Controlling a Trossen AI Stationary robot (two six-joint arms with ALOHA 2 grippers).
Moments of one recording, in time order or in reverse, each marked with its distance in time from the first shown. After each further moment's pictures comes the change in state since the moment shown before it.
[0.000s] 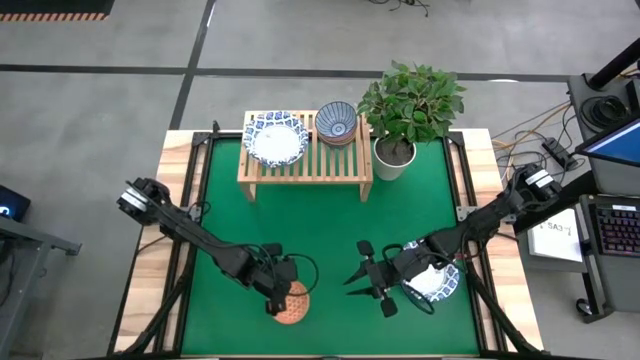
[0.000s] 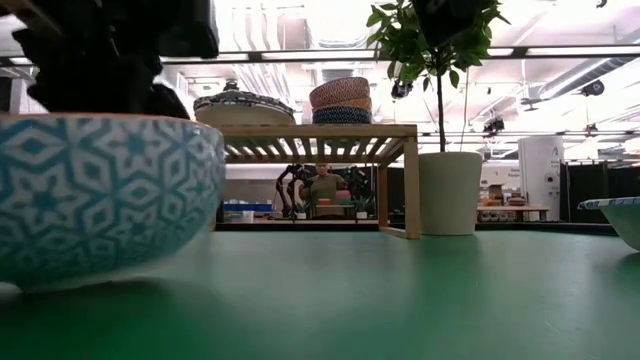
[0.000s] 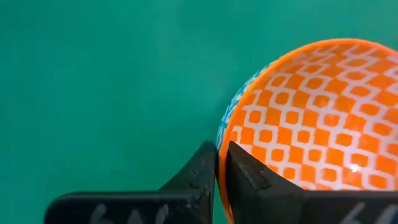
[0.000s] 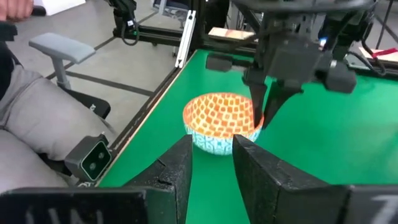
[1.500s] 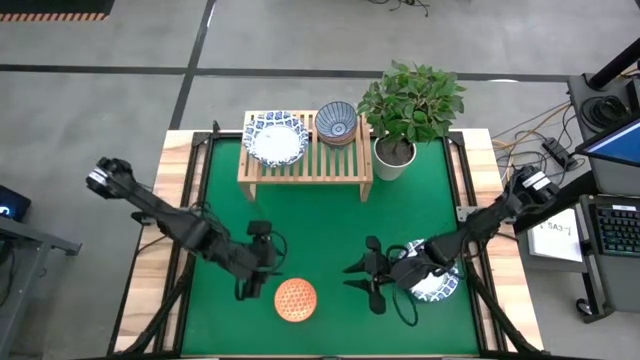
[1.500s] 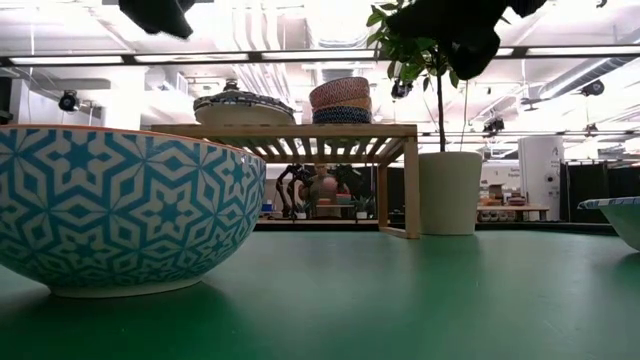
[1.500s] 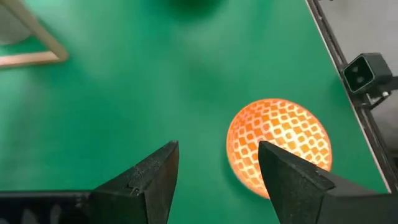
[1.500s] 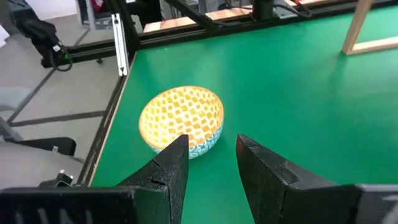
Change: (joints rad) left arm 0.007 -0.400 -0.004 -0.088 -0.101 0.334; right arm 0.043 0.032 0.022 -0.086 0.281 0.350
